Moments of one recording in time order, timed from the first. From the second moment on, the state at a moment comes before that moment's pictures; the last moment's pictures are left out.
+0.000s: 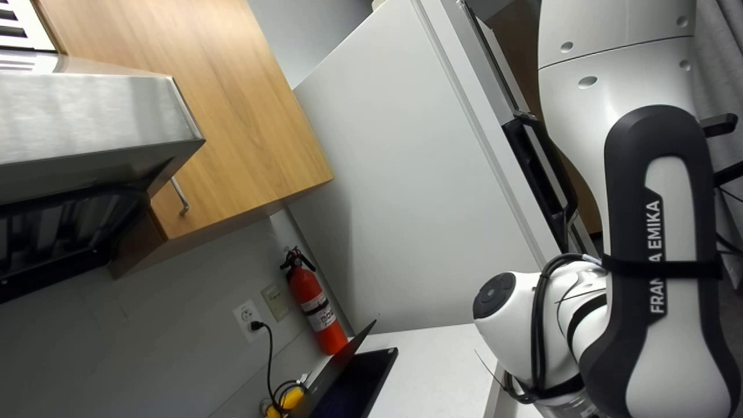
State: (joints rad) arm 0.25 0.49 -0.06 -2.30 -0.19 2.61 0.45
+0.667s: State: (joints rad) arm 0.25 0.29 -0.09 -2.32 -0.29 2.44 0.44
